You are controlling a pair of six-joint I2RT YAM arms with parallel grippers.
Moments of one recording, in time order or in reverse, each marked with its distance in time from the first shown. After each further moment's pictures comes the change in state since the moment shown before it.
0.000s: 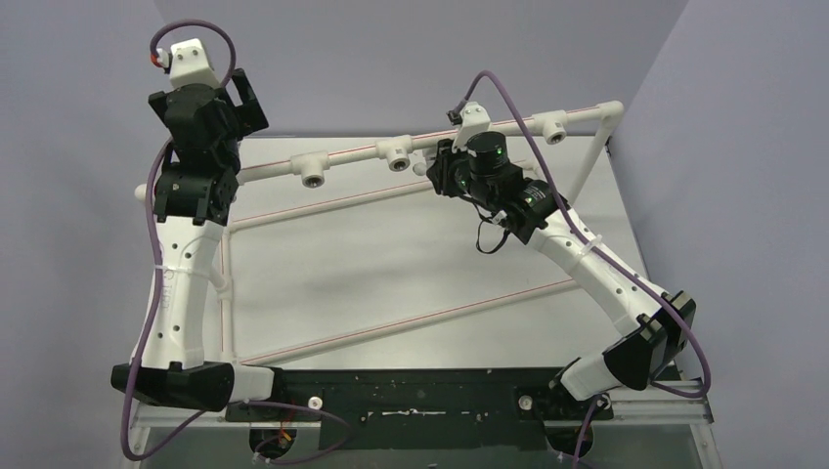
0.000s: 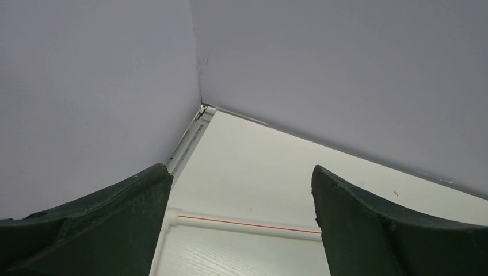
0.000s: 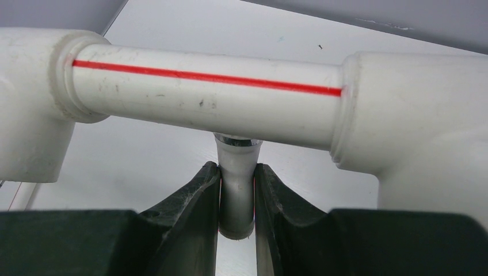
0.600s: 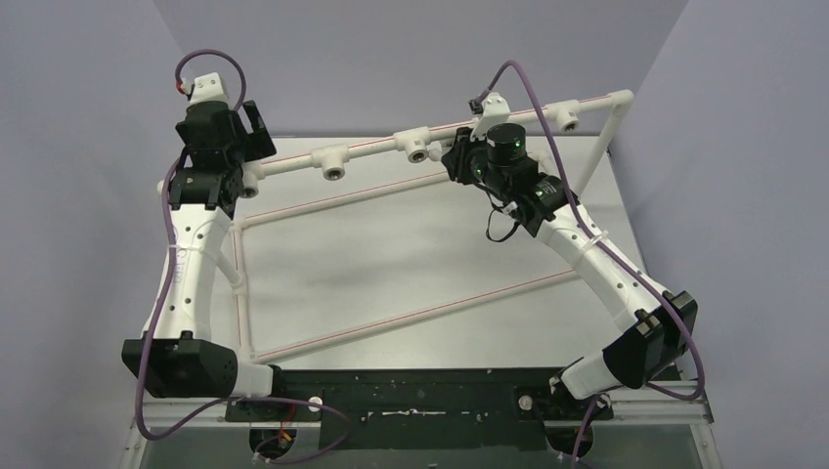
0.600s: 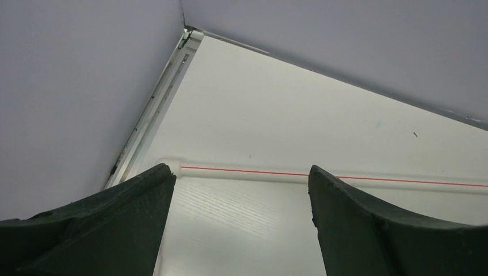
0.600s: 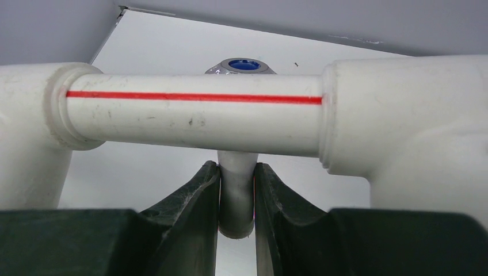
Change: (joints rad) left arm 0.120 0.062 -0.179 -0.038 0.175 -0.100; right arm -0.102 0.000 -0.037 0.092 -0.050 0.005
